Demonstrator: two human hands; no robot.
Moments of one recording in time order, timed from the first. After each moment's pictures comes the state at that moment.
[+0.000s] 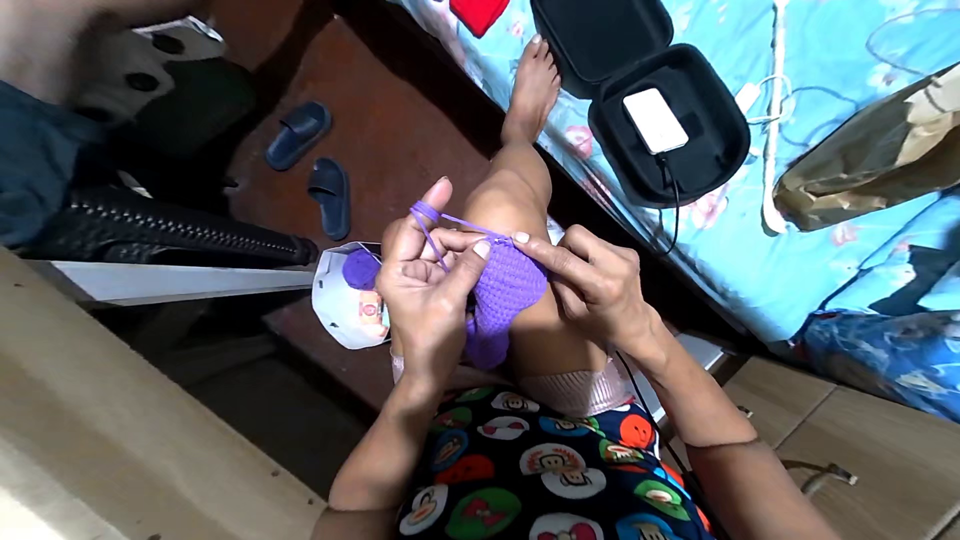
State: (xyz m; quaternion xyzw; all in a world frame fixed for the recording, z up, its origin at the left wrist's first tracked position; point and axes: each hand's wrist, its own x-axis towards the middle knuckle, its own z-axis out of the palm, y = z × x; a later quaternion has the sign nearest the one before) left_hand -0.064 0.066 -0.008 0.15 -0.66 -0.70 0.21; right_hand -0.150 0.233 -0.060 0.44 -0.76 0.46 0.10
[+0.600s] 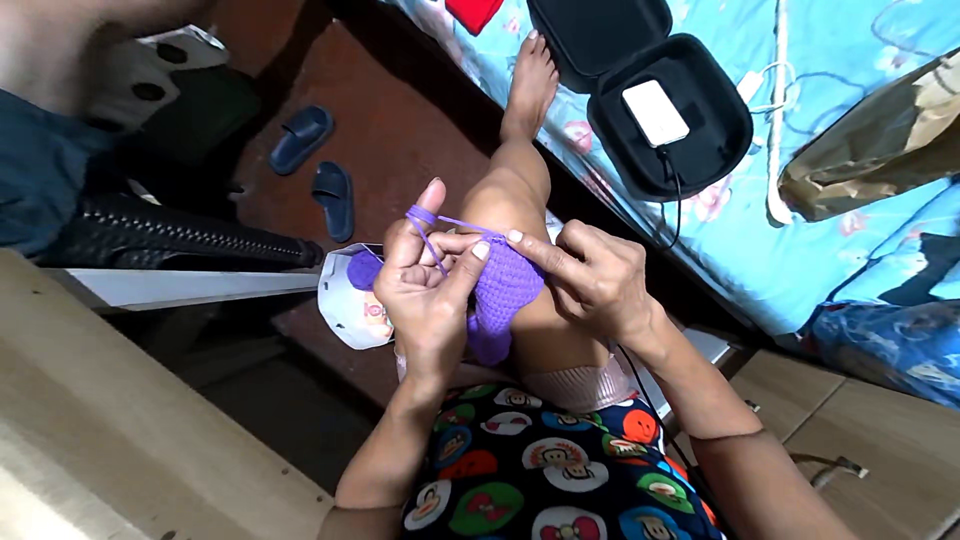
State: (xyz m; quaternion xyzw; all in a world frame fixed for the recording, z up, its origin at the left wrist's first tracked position) left_hand -0.062 0.068 -0.009 0.15 -0.67 -0.69 0.24; right_hand -0.151 0.232 -0.055 0.46 -0.77 0.42 0.15
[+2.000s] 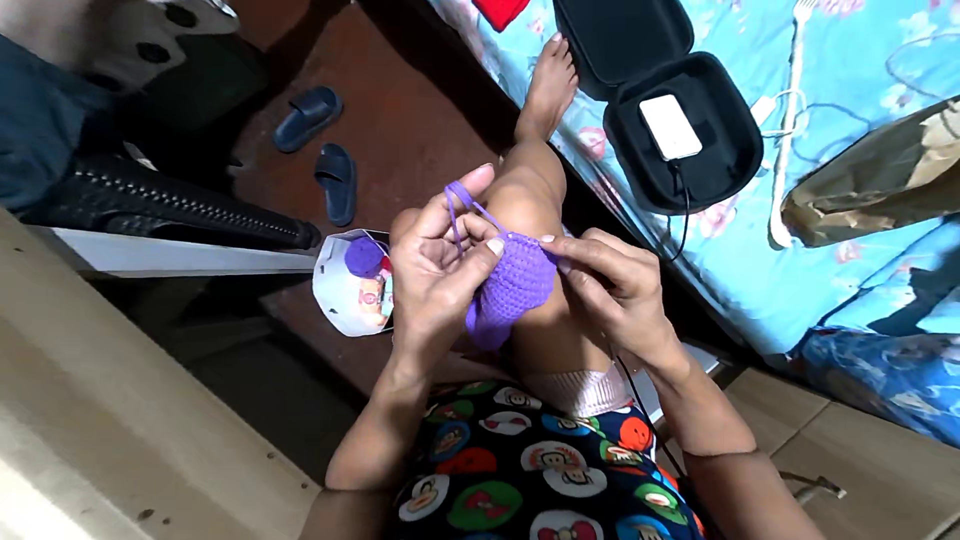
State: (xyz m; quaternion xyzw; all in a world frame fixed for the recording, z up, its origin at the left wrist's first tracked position) left_hand -0.066 0.049 -0.003 0.08 -0.68 -0.71 0.16; right_hand -0.150 0.239 -0.047 0.42 -0.70 0.58 -0.02
